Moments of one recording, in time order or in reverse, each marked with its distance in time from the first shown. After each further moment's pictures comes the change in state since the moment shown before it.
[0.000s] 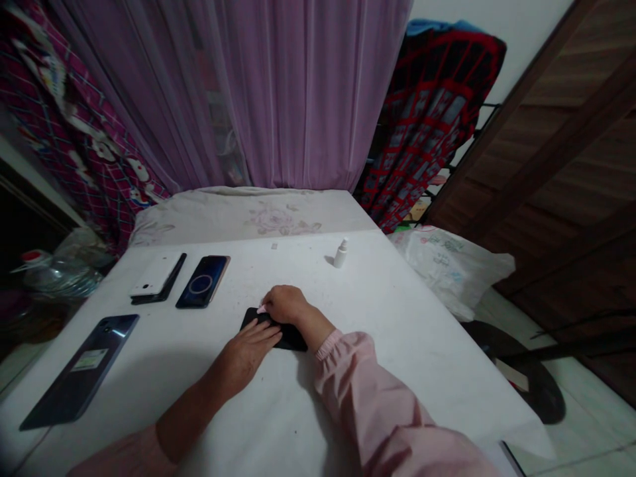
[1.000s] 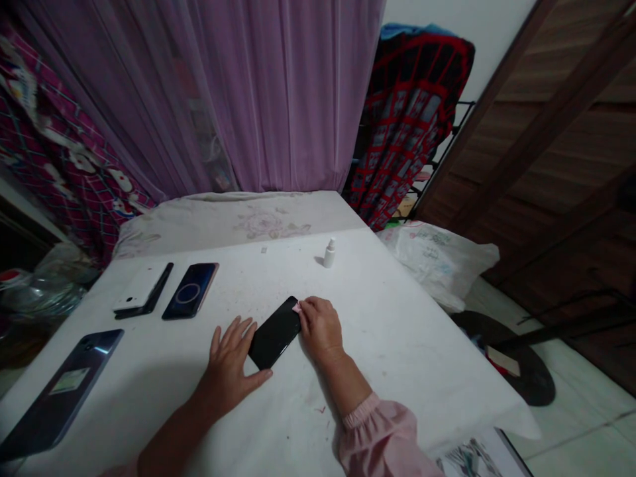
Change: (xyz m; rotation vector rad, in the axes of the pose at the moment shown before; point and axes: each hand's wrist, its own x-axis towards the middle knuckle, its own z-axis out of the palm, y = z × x) left_hand -0.013 0.011 0.015 0.218 0.182 -0.262; right_hand -0.082 0.064 0.050 -0.047 0.774 0.129
